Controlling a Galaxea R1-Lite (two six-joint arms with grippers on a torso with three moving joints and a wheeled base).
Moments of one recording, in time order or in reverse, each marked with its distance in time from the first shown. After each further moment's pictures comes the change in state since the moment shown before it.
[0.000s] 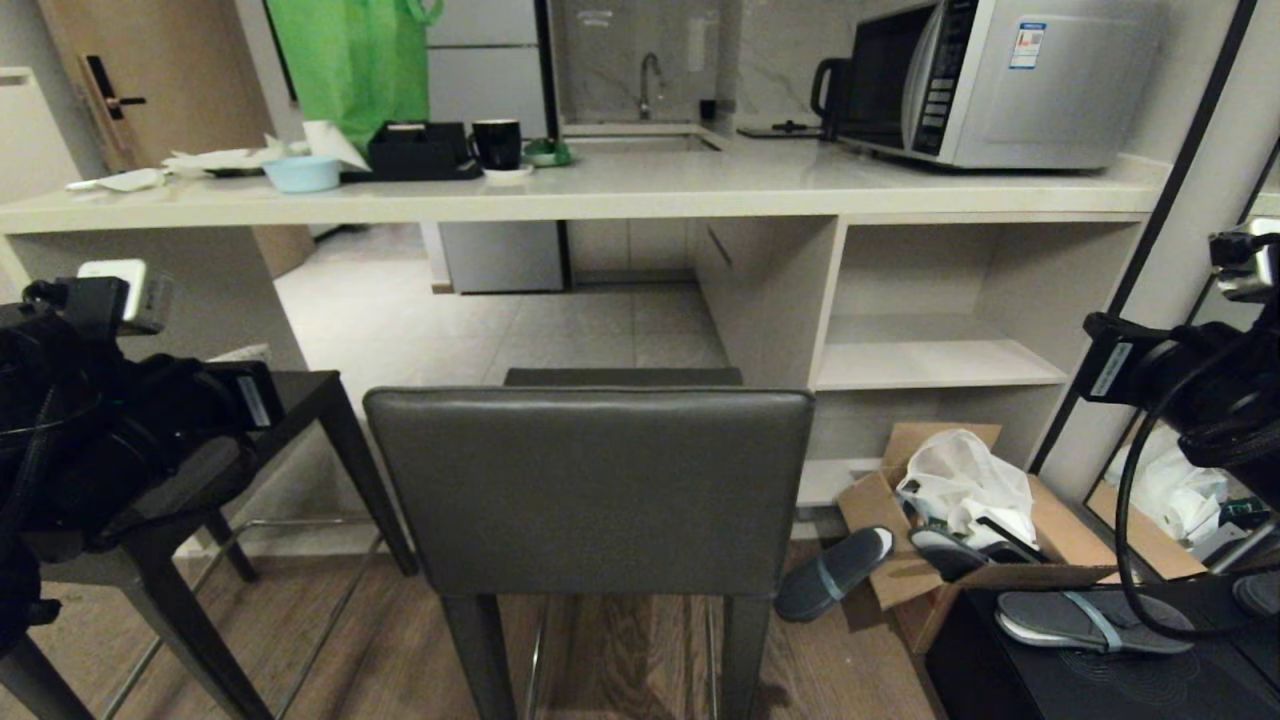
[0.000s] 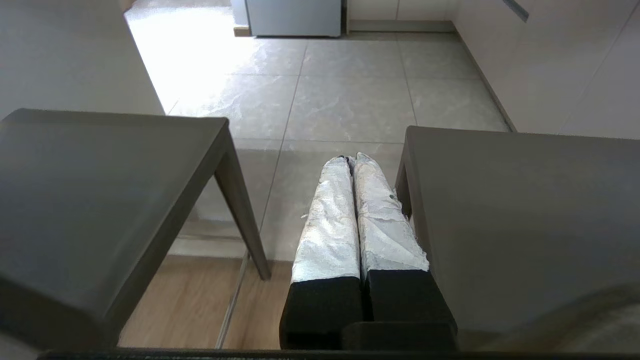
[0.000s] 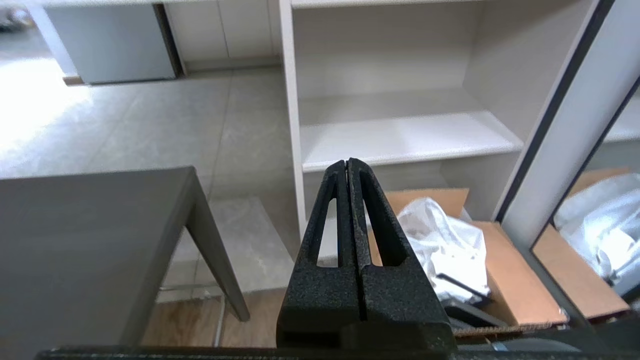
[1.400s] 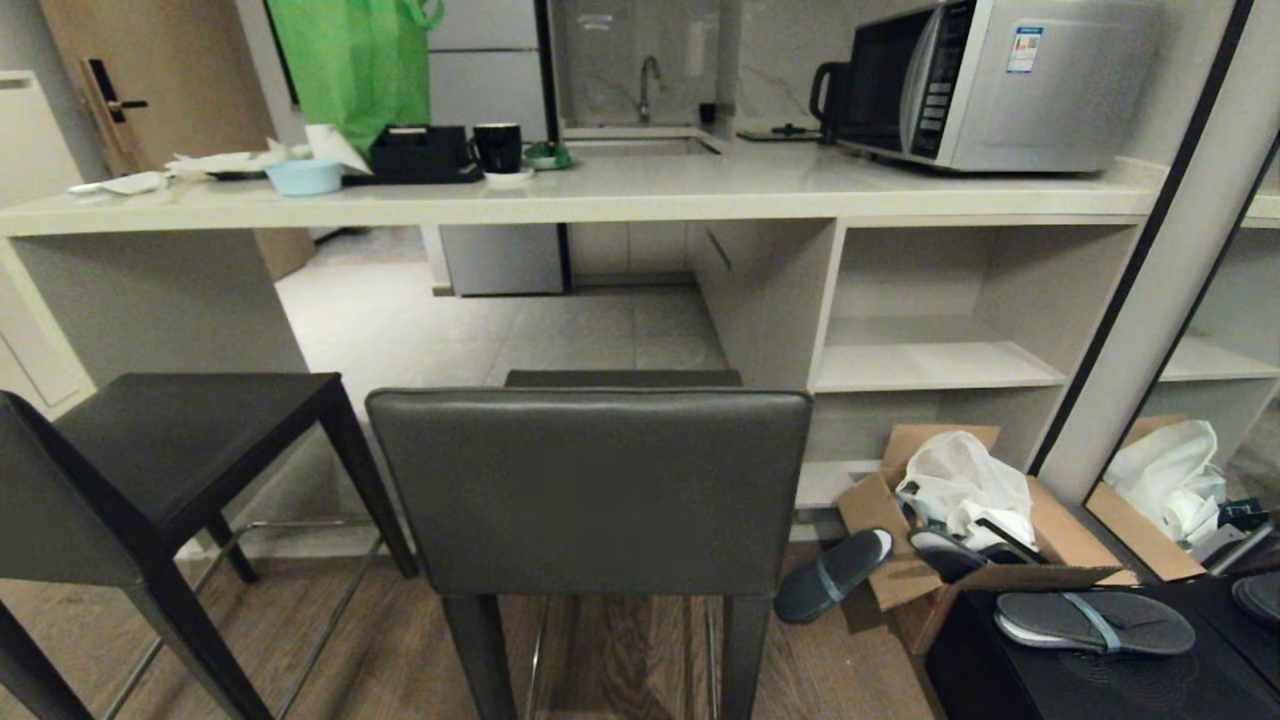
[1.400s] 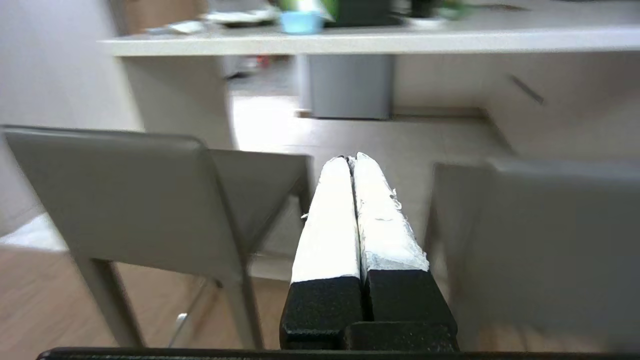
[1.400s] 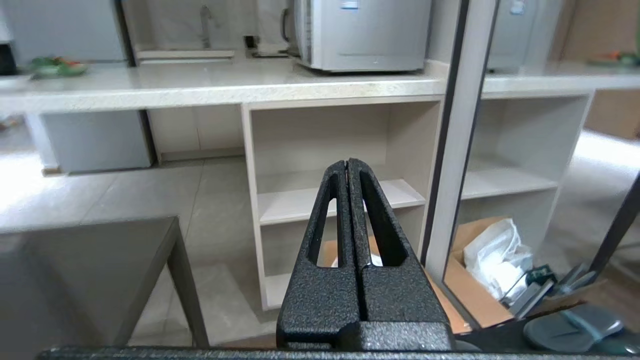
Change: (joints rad) left arm 0.042 -1.100 0.107 0.766 0.071 0.084; right arm -0.099 -0.946 0.070 0.626 0.008 -0.066
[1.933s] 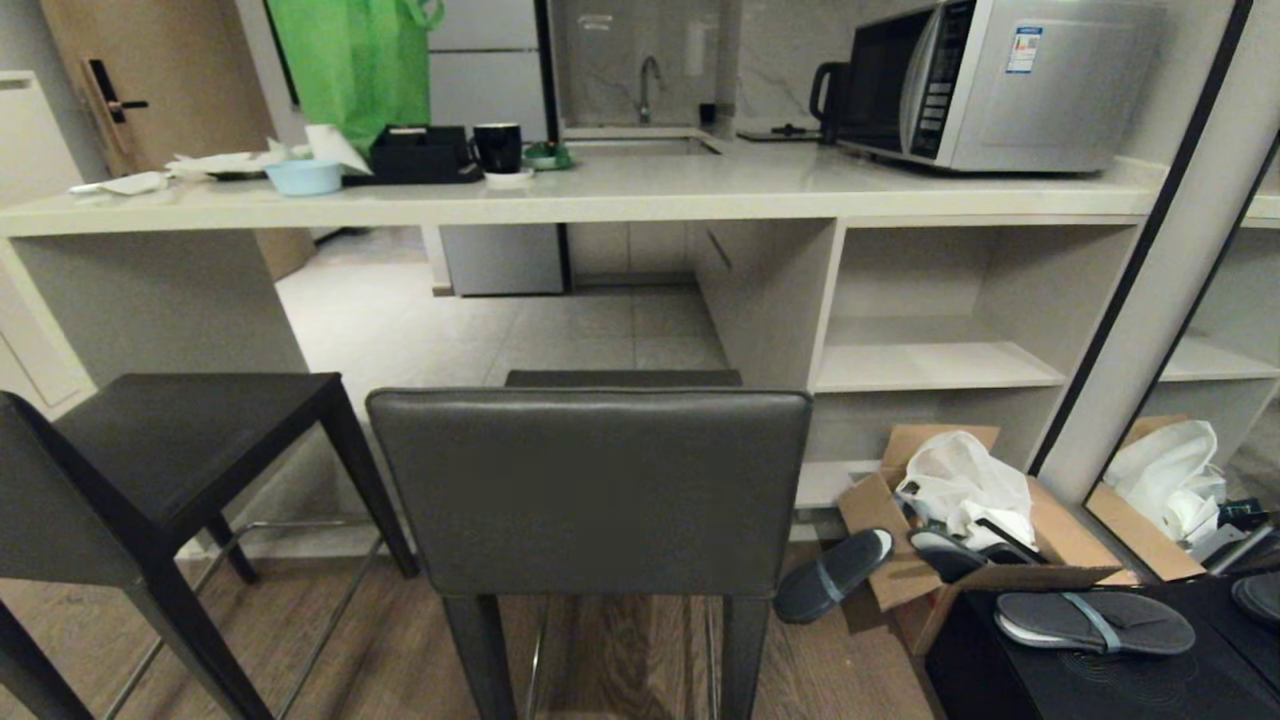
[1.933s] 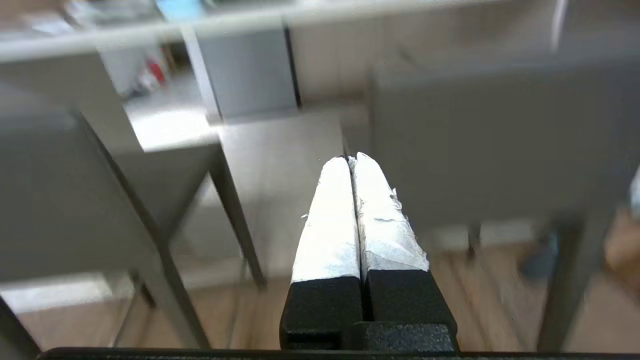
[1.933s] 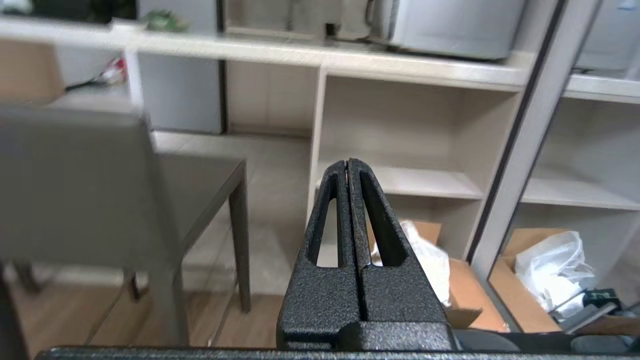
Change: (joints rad) left arm -0.059 -0.343 0.190 0.172 -0.229 0.024; right arm 0.016 -0.396 0.111 0.306 0.217 -0.025
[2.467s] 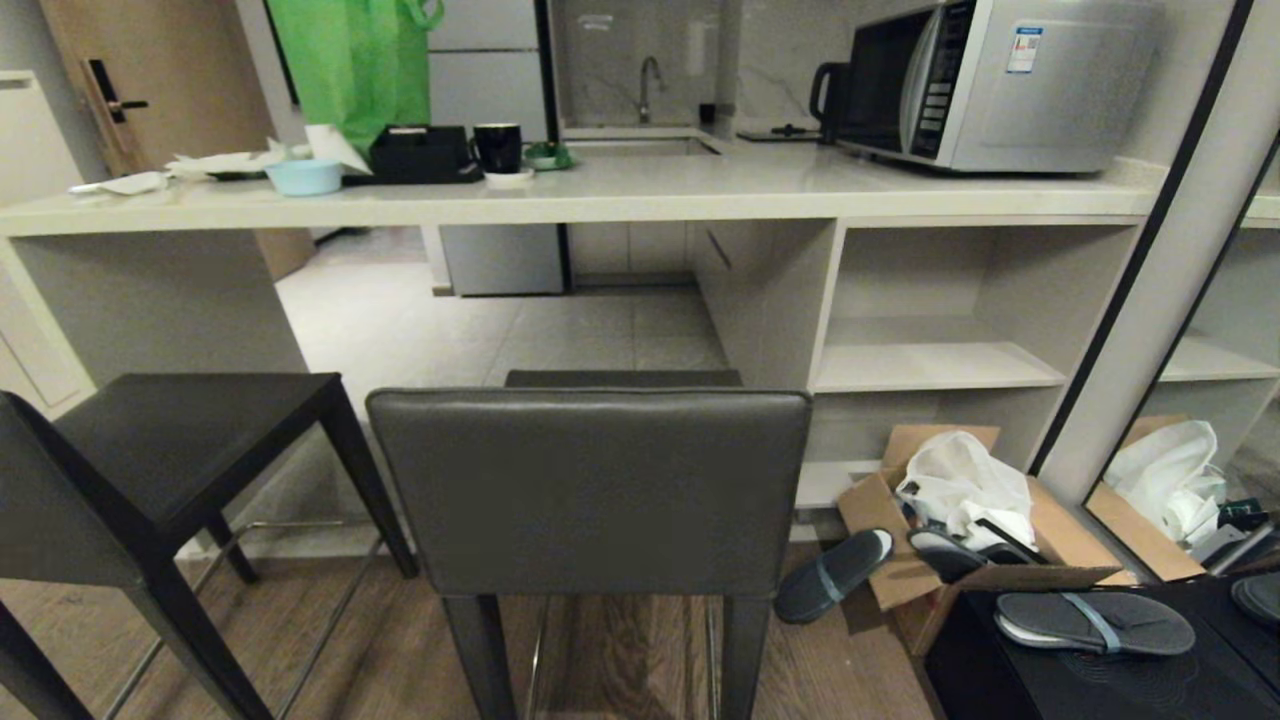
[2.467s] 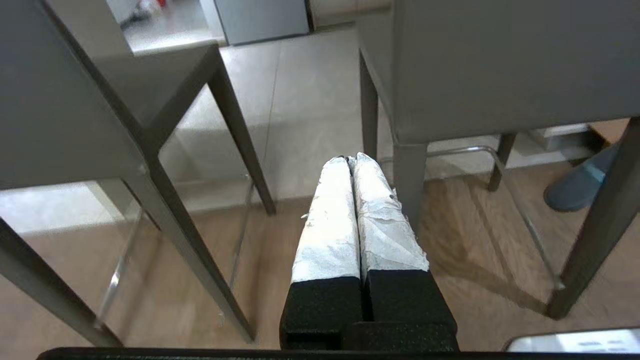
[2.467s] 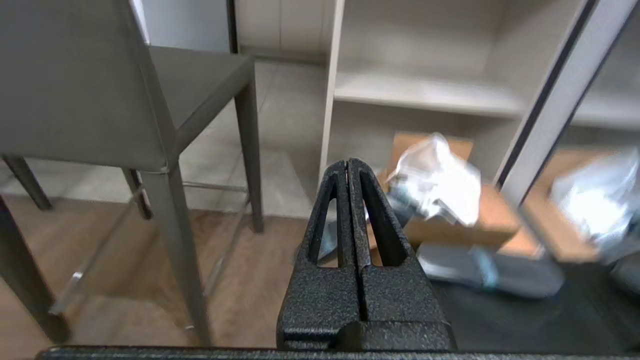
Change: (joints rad) left arm 0.002 -0.112 0.297 -0.012 0.058 0.032; right arm 0.004 -0.131 0.414 -0.099 0.019 0.021
